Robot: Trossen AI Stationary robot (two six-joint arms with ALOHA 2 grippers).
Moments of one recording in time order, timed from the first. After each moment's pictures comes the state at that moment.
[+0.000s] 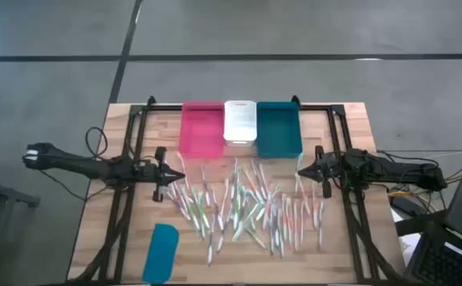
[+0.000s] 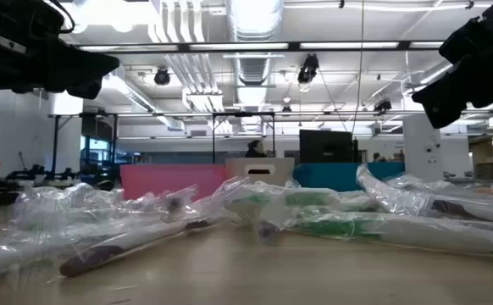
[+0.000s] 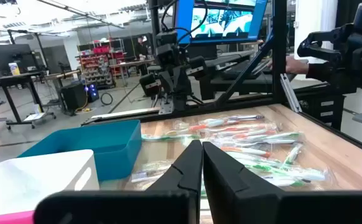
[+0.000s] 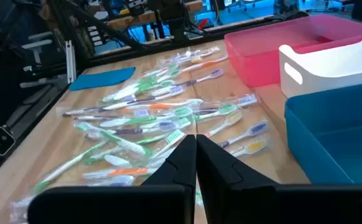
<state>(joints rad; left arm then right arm) -0.14 0.43 0.01 0.49 -0.11 0.13 -0.07 0.08 0.09 -0.23 -0.10 0.23</state>
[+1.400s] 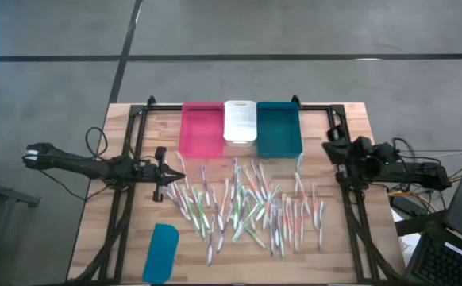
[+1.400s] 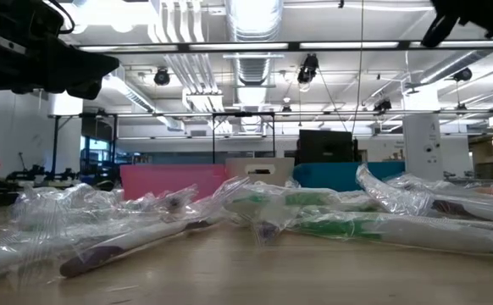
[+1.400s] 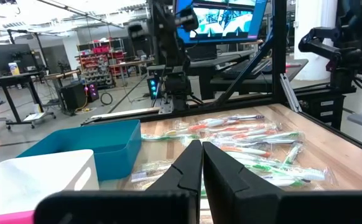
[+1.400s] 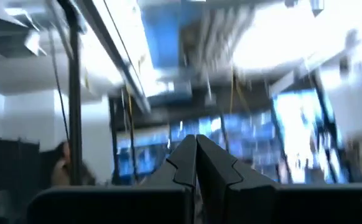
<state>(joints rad) -0.14 0.43 0.01 0.49 -0.11 0.13 -0.09 0.17 0.09 0.71 0.00 0.16</state>
